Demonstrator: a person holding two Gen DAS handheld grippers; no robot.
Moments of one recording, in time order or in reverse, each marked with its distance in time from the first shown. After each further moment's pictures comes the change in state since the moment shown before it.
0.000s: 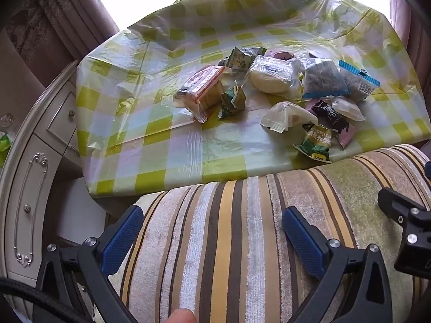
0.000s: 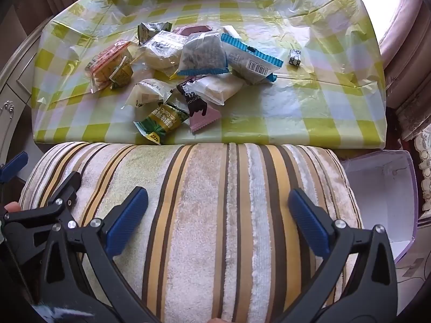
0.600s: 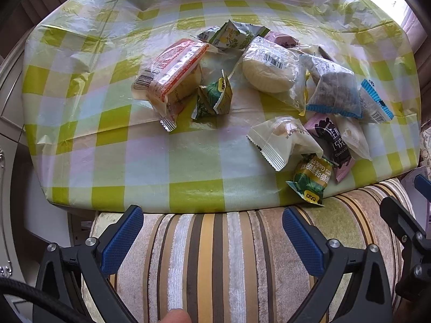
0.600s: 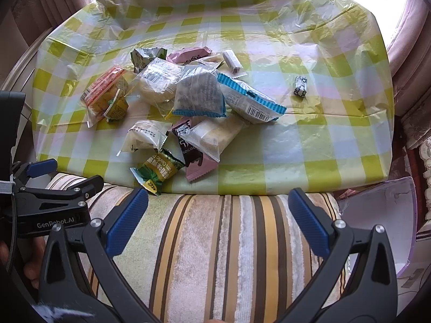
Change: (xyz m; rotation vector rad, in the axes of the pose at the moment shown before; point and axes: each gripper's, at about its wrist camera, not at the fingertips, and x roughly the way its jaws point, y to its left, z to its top) left arm 0.062 0.006 0.064 -0.065 0.248 -0.219; right arm 0.016 -0.014 0.054 -0.008 -0.024 -0.004
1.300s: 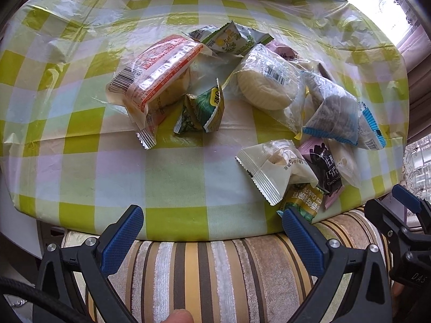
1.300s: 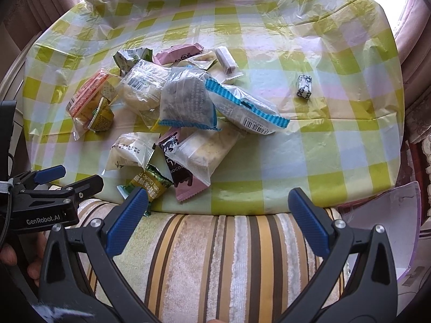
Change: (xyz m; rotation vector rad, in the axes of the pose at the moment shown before) left arm 0.032 0.029 0.034 -0.065 -0.008 -0.172; right arm 0.023 -0.010 0.025 0.044 0.015 0.039
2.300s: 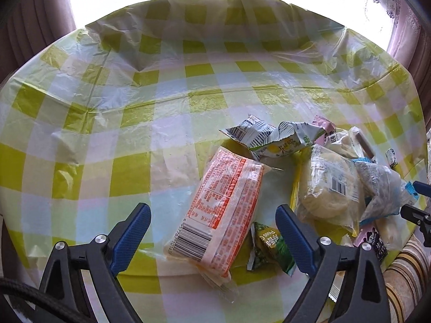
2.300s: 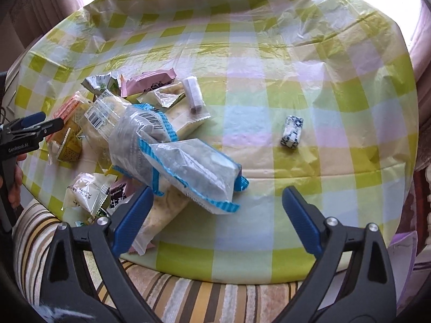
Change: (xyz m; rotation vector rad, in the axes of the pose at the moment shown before) left arm 0.008 0.048 0.091 0.168 -0.280 0.104; right arm 0.038 -0.045 0.053 -0.102 -0.077 0.017
